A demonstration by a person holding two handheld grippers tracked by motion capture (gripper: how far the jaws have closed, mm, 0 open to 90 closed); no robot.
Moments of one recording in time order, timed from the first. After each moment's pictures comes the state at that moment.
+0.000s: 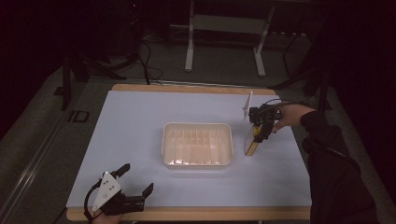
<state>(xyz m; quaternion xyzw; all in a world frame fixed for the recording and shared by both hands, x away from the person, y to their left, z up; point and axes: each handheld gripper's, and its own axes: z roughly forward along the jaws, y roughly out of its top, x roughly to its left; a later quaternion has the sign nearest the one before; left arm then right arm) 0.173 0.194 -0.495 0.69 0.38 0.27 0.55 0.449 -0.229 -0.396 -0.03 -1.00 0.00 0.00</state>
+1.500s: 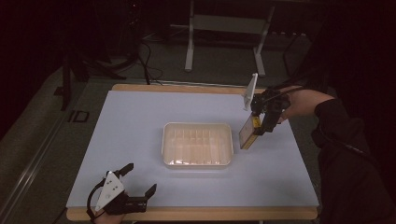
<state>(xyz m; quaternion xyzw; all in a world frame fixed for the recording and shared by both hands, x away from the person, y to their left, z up) 0.174 0.188 -0.493 0.70 0.36 0.27 0.55 0.404 -0.201 -0.298 0.01 -1.00 -0.04 -0.02</state>
